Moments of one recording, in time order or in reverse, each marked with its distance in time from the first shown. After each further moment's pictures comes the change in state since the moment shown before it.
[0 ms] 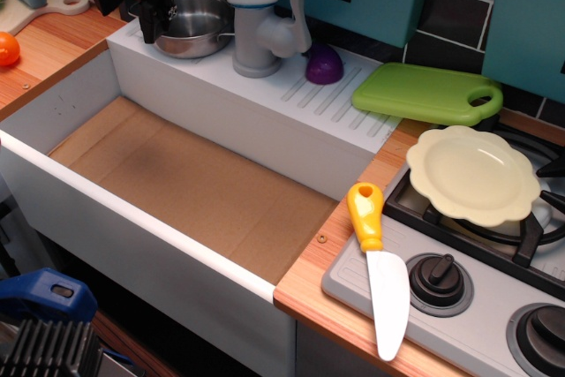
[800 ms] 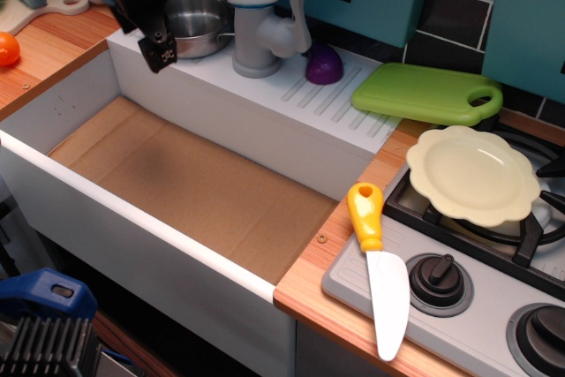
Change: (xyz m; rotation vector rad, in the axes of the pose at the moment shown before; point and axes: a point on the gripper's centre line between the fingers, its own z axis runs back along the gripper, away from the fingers) arm 0.002 -0.016 -0.020 0.022 -0.219 -0.375
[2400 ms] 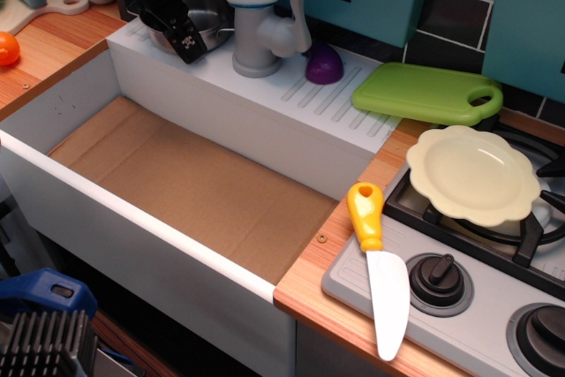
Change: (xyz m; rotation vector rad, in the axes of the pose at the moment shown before) arm 0.030 0.010 -0.054 -0.301 -0.138 0.036
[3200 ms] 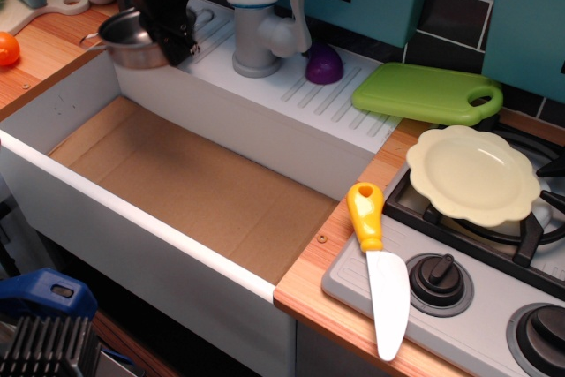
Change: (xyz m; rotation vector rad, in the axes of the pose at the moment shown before) arm -0.020 -0.038 0.026 0.099 0.145 0.210
